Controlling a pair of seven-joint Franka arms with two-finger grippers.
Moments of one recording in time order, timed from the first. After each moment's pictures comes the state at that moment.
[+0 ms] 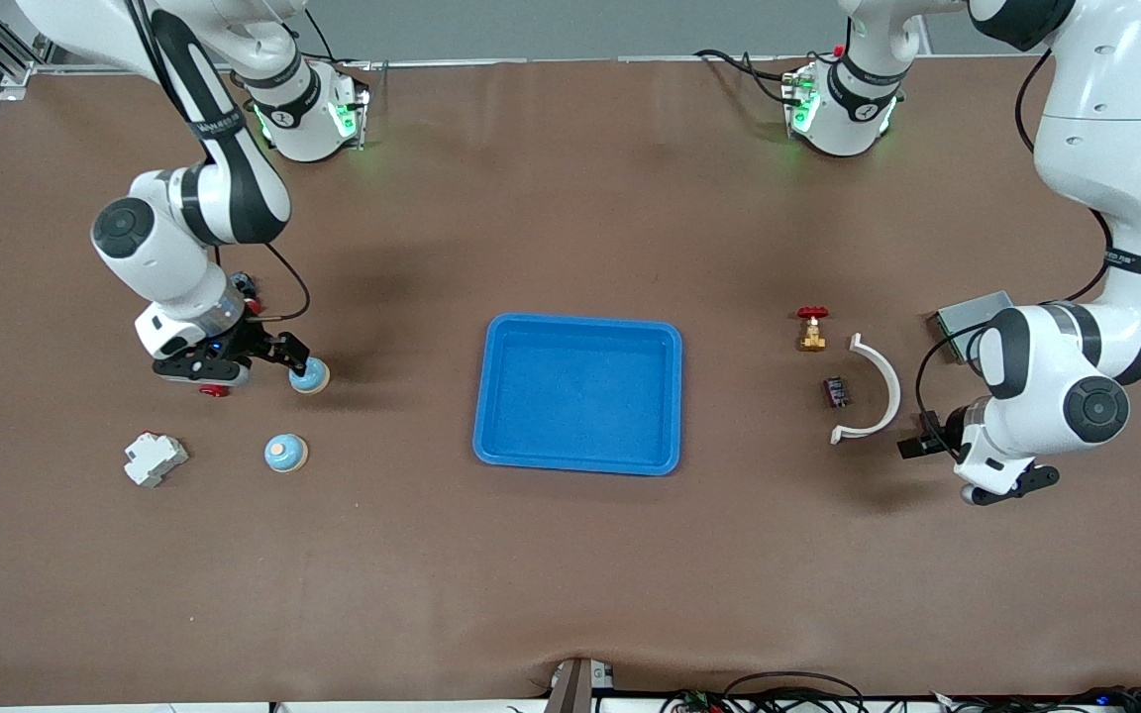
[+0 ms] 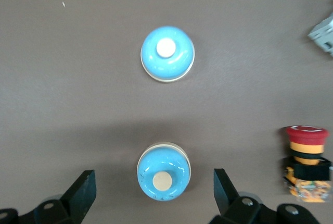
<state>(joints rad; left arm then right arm) 0.09 0.66 -0.05 -1.70 0.06 2.25 -0.27 0.08 0.19 0.03 -2.38 0.04 2.71 0.18</state>
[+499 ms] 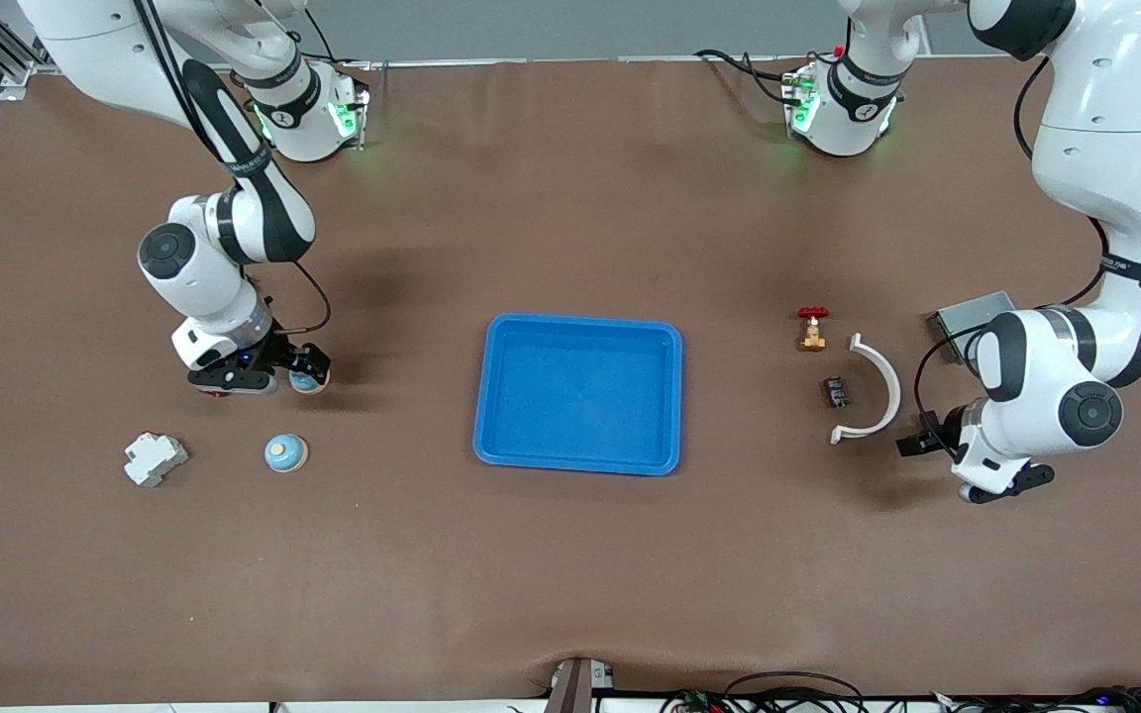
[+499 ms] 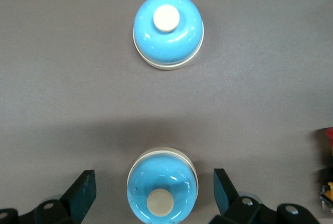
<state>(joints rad) 0.10 0.68 -0.04 -1.70 0.06 2.25 -0.27 0.09 0.30 0.03 -2.40 0.04 2.85 0.18</state>
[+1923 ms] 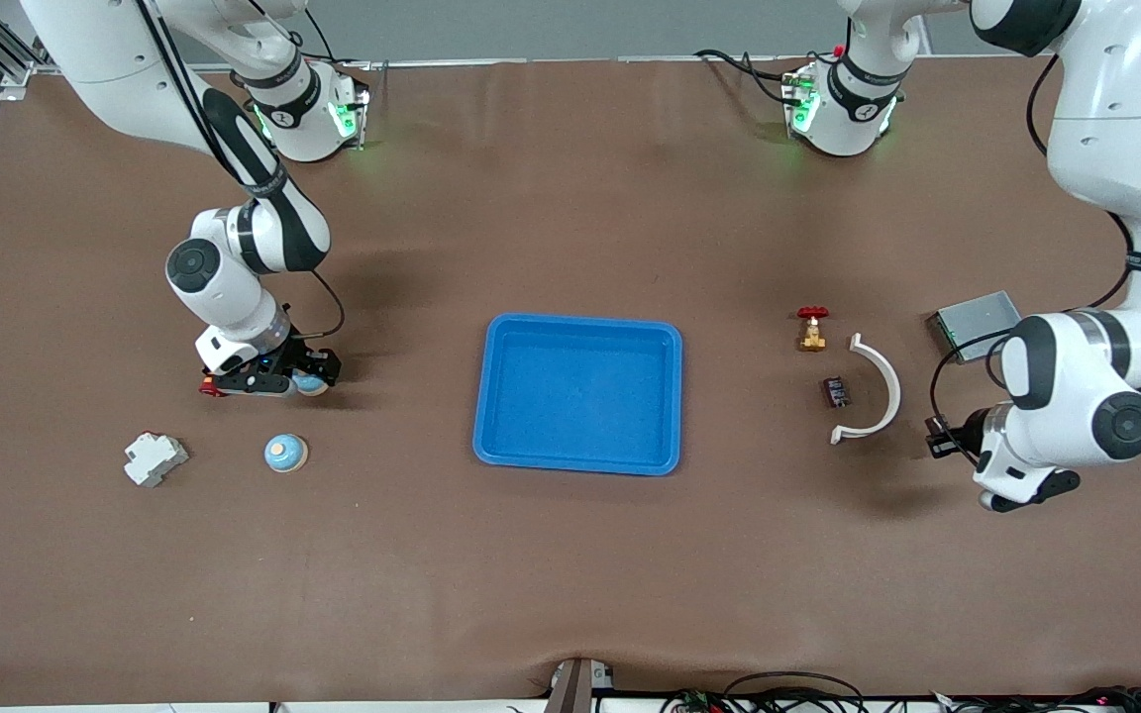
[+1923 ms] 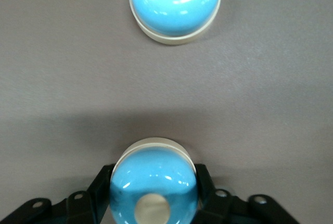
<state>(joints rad) 0.10 0.65 -0.05 -1.56 0.06 2.01 -0.29 0.11 0.38 0.03 -2.40 0.04 2.89 0.20</state>
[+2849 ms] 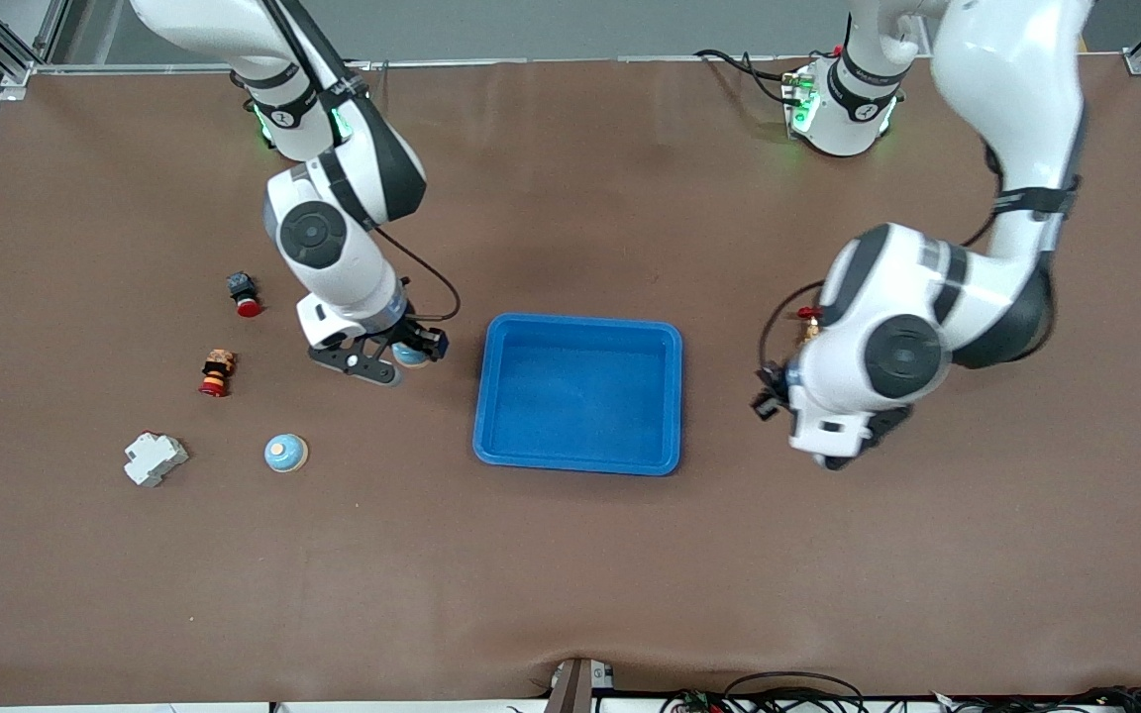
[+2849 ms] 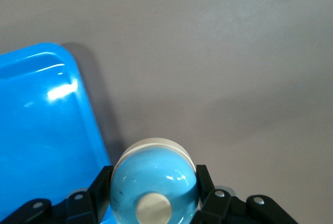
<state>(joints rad) -0.24 0.56 -0.22 -1.44 0.04 1.78 -1.08 0.48 0.29 0.04 -2.02 0.04 2.32 0.85</state>
